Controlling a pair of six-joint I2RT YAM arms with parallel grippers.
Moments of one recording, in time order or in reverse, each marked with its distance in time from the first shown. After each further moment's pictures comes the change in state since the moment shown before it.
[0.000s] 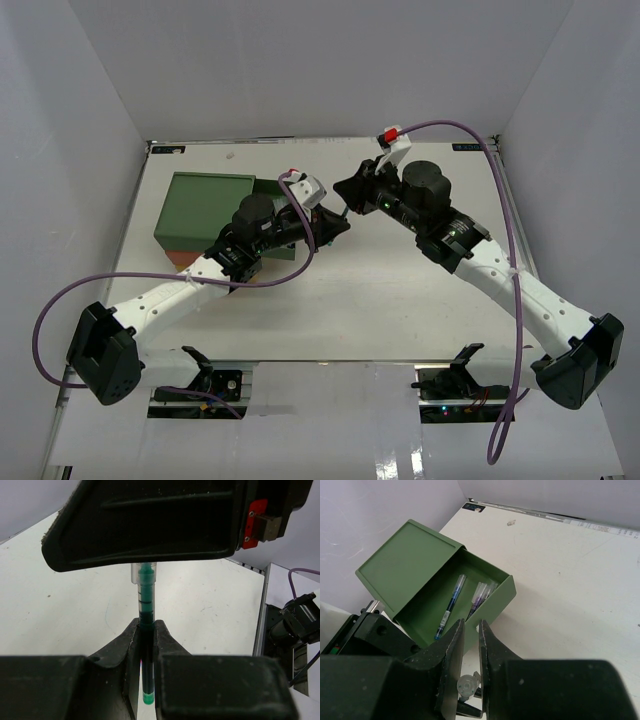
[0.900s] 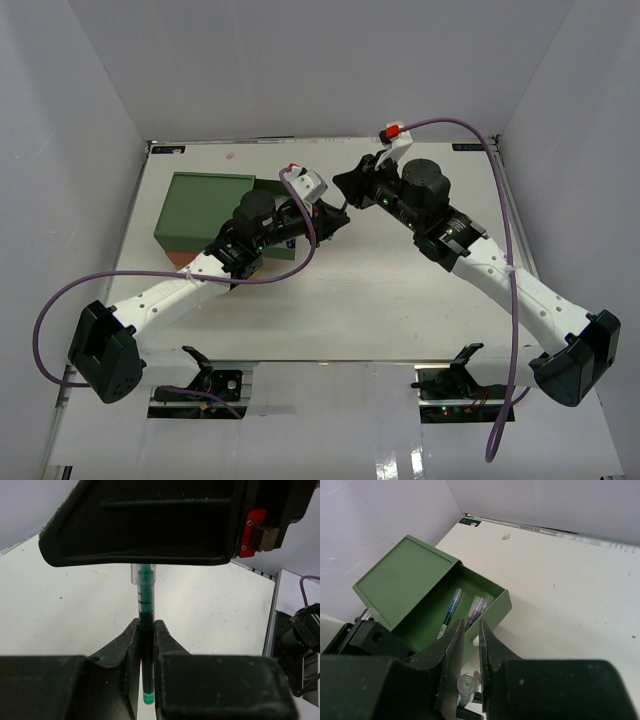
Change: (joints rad) left arm -0.001 0.010 0.044 -0.030 -0.040 0.011; right arm 0.001 0.019 0.002 0.050 0.035 -0.006
